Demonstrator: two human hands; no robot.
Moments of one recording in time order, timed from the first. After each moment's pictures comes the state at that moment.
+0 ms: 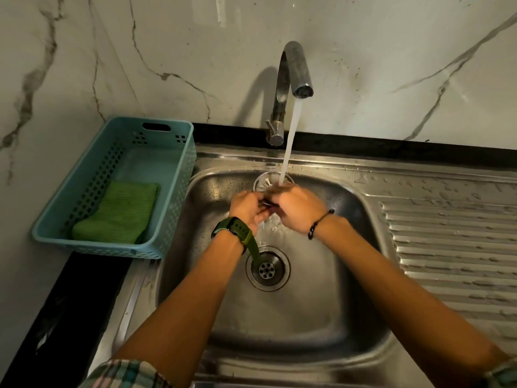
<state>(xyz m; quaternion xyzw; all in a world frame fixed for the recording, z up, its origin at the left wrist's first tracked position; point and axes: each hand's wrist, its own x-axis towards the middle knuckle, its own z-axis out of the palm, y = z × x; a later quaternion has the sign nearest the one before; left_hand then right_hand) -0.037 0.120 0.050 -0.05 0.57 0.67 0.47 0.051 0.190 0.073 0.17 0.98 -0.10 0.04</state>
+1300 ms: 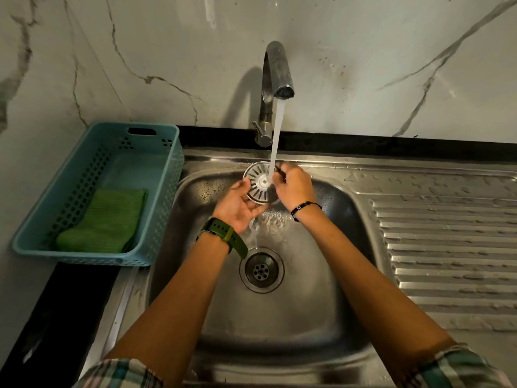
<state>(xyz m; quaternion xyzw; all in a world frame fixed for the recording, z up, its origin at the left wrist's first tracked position) -0.047 0.121 0.048 -0.01 0.48 0.69 0.53 0.034 0.209 0.077 0.43 0.84 -0.30 -0.15</state>
